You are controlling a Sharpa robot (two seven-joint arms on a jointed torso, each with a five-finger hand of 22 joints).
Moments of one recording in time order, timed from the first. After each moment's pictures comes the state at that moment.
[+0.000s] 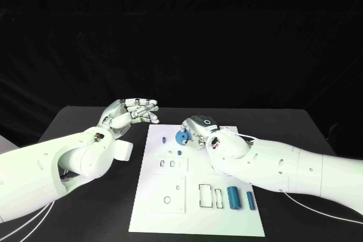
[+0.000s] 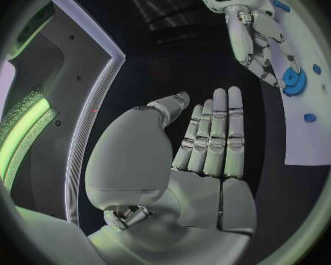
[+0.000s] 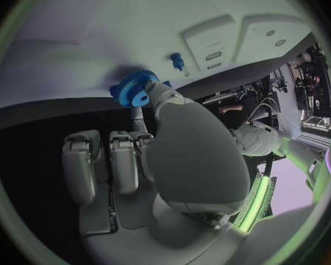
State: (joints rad) left arm 1.19 -0.92 -0.01 1.63 -0.06 -0.32 0.46; left_hand 1.35 -0.18 0.55 0.05 0.10 0.91 0.22 0.23 0.17 1.13 0.14 0.10 0.07 1.12 0.08 0.40 0.44 0.17 1.01 0.17 0.50 0.27; right arm 1.17 -0.51 -0.12 1.33 -1.69 -0.51 -0.35; right_hand 1.49 -0.20 0.31 0.27 0.25 0.99 0.14 0.21 0.44 1.46 0.04 1.56 1.31 1.47 -0.03 1.56 1.31 0.01 1.46 0.08 1.57 1.31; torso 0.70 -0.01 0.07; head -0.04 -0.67
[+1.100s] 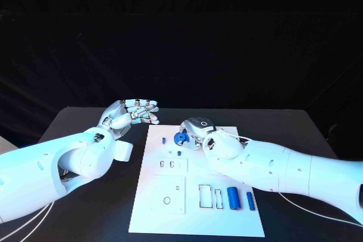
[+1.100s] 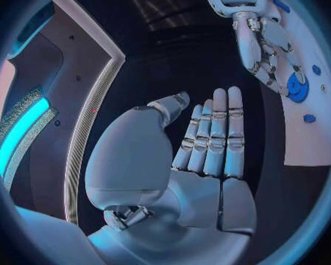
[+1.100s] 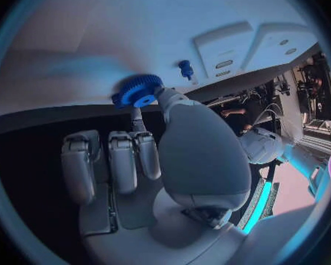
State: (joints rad) left arm 1.19 -0.92 -0.01 1.63 -0.06 -0.32 0.45; left_hand 1.35 -0.18 0.55 0.05 0.10 0.91 0.22 0.23 0.17 1.13 0.14 0.10 0.07 1.12 0.08 0.40 0.44 0.17 1.01 0.17 0.50 0.27; right arm 1.15 -0.45 -0.12 1.24 -1.70 -0.49 -0.35; right_hand 1.34 -0.23 0.29 0.29 0.22 0.93 0.16 0.15 0.41 1.47 0.07 1.52 1.31 1.47 0.00 1.56 1.31 0.01 1.46 0.10 1.57 1.31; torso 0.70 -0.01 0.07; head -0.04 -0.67
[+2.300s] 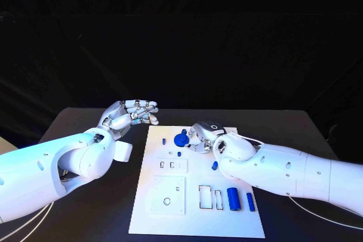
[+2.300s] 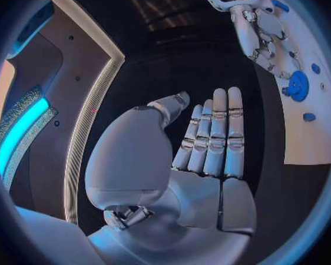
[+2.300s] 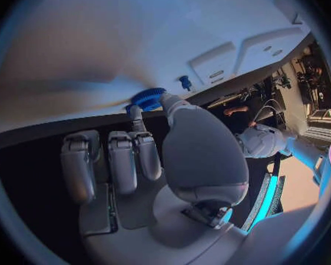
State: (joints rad) left arm 1.19 -0.93 -0.01 1.63 -0.06 -0.31 0.45; left_hand 1.35 -0.18 0.55 0.05 0.10 0.91 0.22 0.23 0.17 1.13 0.15 0.10 0.07 1.12 0.08 0.40 0.44 0.17 1.00 0.17 0.51 0.28; right arm 1.15 -0.55 -0.12 1.32 -1.64 -0.46 -0.35; right_hand 1.24 -0.18 0.27 0.29 0.22 0.95 0.15 0.15 0.41 1.47 0.07 1.53 1.31 1.47 0.00 1.57 1.31 0.01 1.46 0.10 1.57 1.31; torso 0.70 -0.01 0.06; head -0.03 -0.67
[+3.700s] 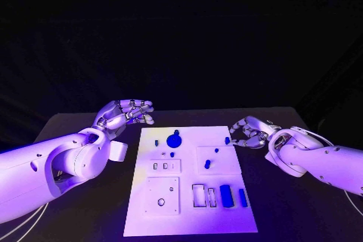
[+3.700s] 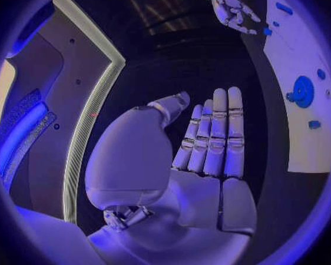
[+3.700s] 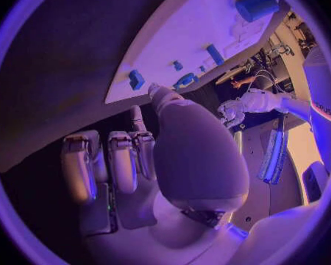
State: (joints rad) left arm 1.19 -0.94 -0.01 1.63 -0.06 -0.31 0.45; left_hand 1.35 -0.18 0.56 0.05 0.10 0.91 0.22 0.23 0.17 1.13 0.15 0.10 0.07 1.12 0.08 0.40 0.44 0.17 1.00 0.17 0.51 0.28; right arm 1.18 -0.95 -0.12 1.41 -1.28 -0.46 0.01; right_hand 1.42 -0.24 0.30 0.25 0.20 0.95 0.15 0.13 0.40 1.47 0.07 1.52 1.31 1.47 0.00 1.57 1.31 0.01 1.46 0.10 1.57 1.31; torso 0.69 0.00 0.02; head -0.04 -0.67
